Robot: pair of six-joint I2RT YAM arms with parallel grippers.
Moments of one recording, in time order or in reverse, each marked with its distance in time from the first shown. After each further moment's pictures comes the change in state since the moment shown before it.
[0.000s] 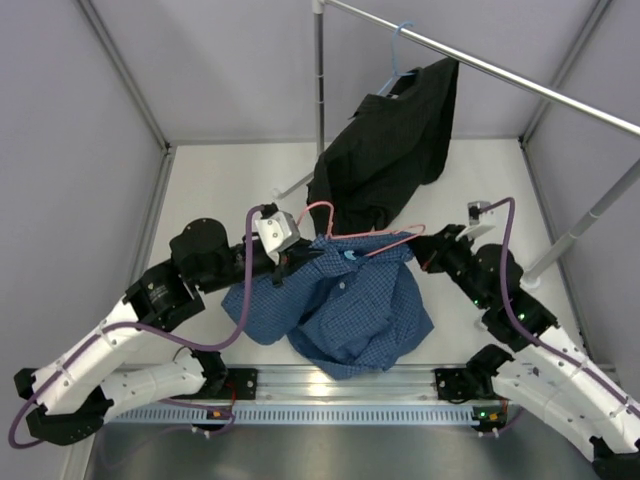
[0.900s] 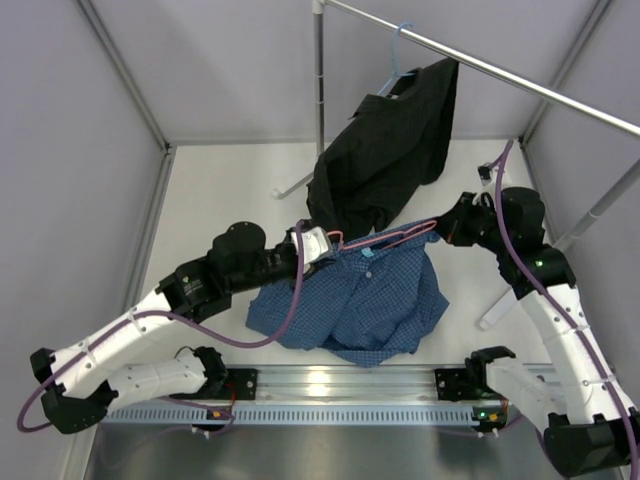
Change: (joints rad) left arm -0.038 0.075 -0.106 0.019 -0.044 0.115; right arm -0.464 0.279 0.375 -0.395 -0.440 -0.238
